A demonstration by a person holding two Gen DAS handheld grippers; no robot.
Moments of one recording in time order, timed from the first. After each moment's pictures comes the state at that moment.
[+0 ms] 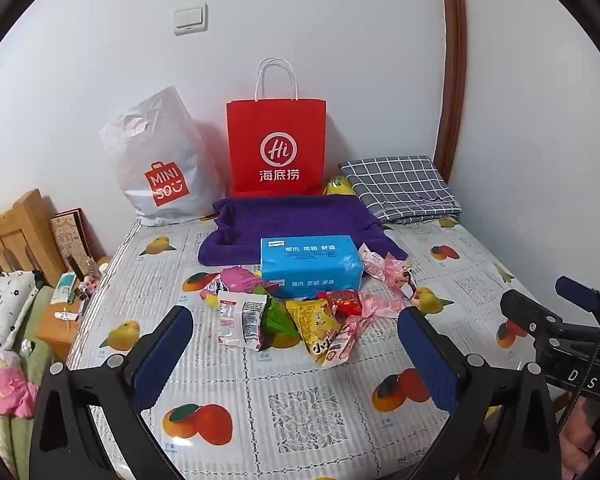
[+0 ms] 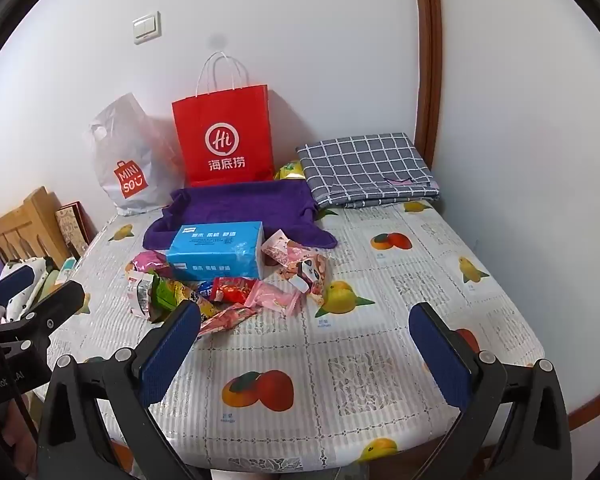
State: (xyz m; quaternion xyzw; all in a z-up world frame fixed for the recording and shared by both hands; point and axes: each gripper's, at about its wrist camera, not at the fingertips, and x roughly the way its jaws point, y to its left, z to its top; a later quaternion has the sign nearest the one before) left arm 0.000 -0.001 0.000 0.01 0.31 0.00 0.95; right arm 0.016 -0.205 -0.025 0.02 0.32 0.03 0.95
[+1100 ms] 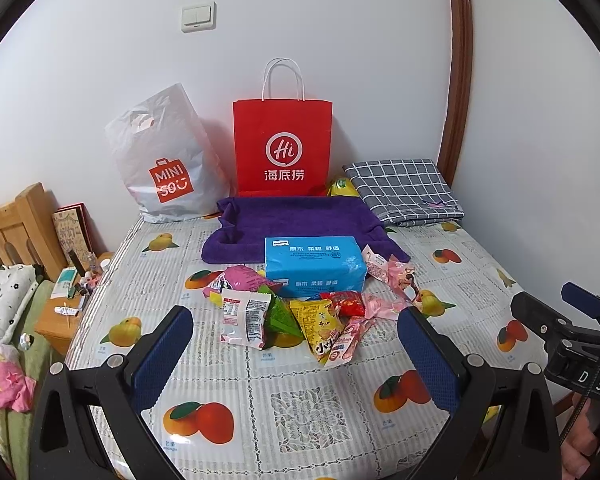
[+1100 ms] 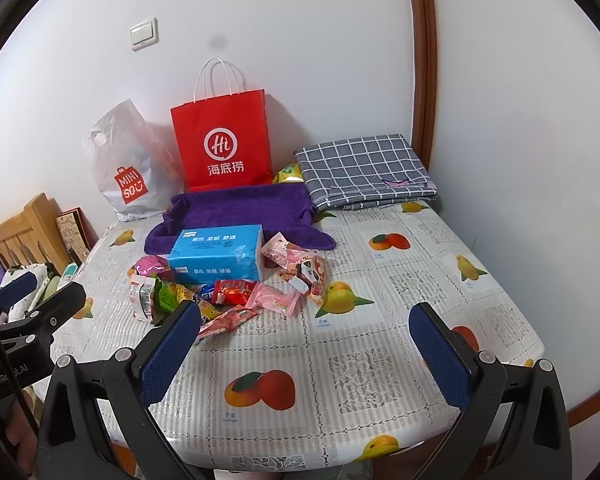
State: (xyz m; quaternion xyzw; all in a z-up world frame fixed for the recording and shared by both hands) left arm 0.000 0.005 0.000 -0.01 0.31 0.00 0.95; right arm 0.010 -0.208 -0.022 0.02 0.32 0.03 0.95
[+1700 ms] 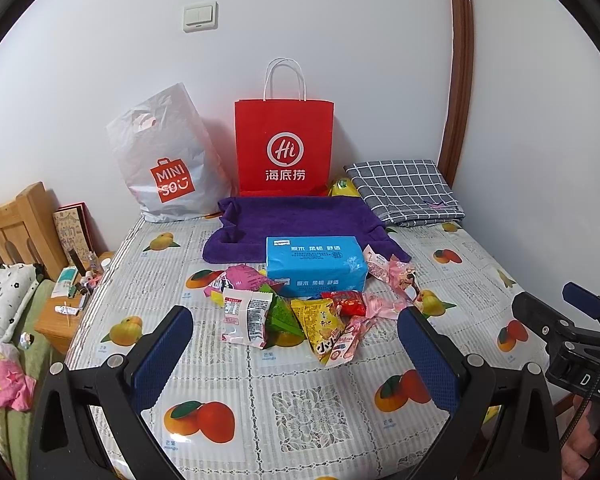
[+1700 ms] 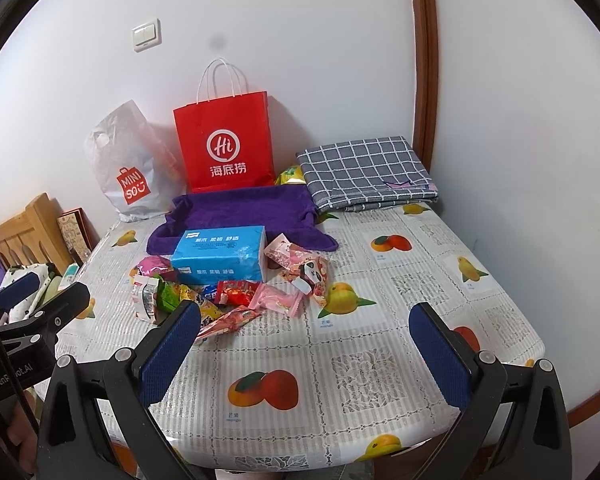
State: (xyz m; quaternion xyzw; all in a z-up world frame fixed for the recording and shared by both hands) left arm 0.000 0.007 0.000 -0.01 0.31 0.00 0.95; right arm 0.008 -0.206 -0.022 0.02 0.31 0.03 0.95
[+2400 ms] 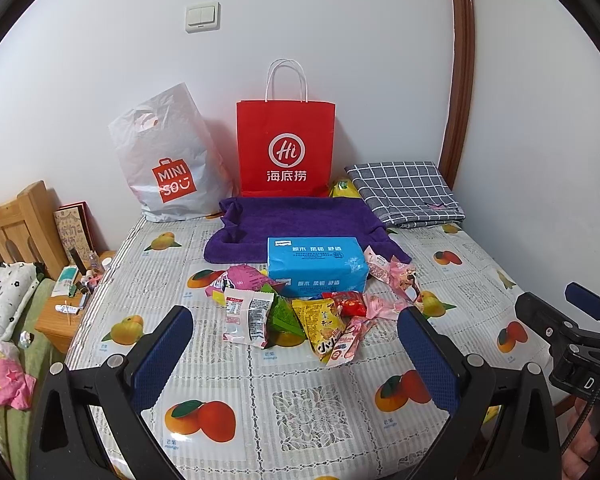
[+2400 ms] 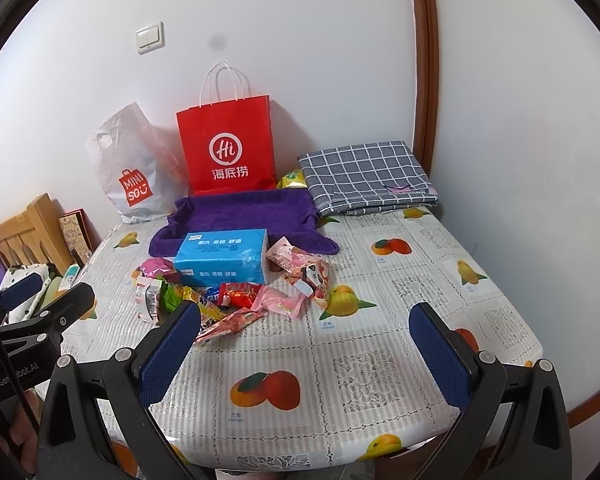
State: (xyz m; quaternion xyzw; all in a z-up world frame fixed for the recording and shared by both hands) left arm 0.000 0.008 0.000 -0.01 0.31 0.00 0.95; right arm 0.002 -0.204 -0.018 0.02 0.31 0.03 0.95
